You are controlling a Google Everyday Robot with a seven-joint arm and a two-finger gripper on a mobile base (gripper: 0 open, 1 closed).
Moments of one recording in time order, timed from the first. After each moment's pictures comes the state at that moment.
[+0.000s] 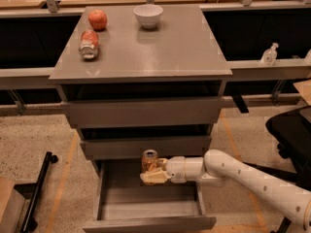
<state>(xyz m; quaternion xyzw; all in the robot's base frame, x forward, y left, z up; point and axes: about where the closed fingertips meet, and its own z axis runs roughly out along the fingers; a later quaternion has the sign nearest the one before) 0.533 0.021 0.501 -0.39 0.70 0.48 0.37</state>
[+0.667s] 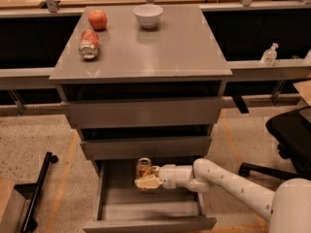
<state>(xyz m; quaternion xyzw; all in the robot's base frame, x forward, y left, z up) 0.549 0.050 0.413 -0.37 0.69 0.51 0.36</state>
